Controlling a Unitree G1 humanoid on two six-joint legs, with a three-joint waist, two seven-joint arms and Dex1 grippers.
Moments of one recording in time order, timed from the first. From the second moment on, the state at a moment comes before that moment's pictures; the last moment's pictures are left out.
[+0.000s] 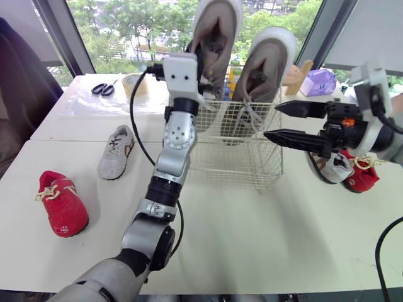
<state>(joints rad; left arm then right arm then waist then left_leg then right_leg) -0.93 -0.10 0.00 0.31 0.03 -0.21 0.14 -0.65 -1.01 -0.32 -0.38 1.07 1.06 0.78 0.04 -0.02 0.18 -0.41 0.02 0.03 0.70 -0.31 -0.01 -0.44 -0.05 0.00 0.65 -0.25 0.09</state>
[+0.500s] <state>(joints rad) -0.68 0.02 0.00 -0.21 -0.15 0.34 -0.05 -0.65 -0.97 -0.23 -0.29 0.98 0.99 0.84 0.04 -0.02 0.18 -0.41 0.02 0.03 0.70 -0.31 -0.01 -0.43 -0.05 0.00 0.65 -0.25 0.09</state>
